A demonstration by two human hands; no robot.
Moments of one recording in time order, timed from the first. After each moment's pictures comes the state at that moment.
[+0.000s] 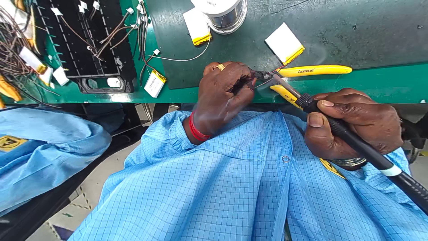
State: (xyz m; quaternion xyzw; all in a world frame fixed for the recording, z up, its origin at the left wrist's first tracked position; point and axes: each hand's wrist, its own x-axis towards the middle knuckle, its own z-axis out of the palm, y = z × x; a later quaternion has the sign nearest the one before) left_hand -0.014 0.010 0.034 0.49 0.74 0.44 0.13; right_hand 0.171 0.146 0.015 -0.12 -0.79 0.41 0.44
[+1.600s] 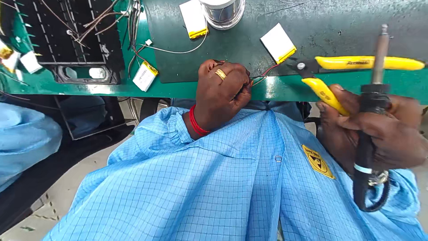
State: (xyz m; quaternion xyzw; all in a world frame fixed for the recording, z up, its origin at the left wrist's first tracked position) left_hand -0.002 0.010 0.015 0.55 0.74 0.40 -0.04; right_hand 0.227 0.173 0.026 -0.15 -0.87 0.28 0.37
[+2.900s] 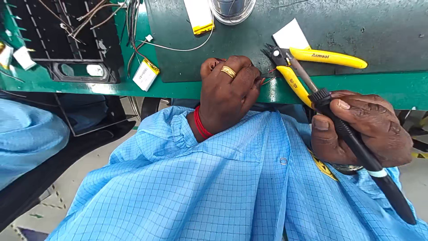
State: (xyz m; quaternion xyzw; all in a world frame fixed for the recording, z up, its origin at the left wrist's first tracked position) left_hand -0.001 0.013 0.018 0.53 0.77 0.34 -0.05; right_hand 0.184 0.154 0.017 -0.10 -0.83 0.36 0.41
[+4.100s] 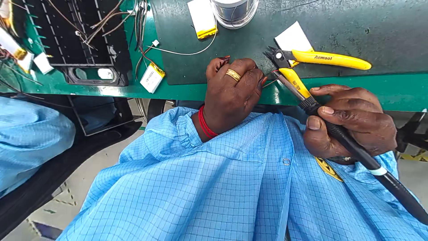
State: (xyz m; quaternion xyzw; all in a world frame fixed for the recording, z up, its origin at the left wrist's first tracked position) left_hand -0.002 0.014 0.015 0.54 0.76 0.36 -0.05; right_hand 0.169 0.156 0.001 -0.05 -0.80 0.42 0.43
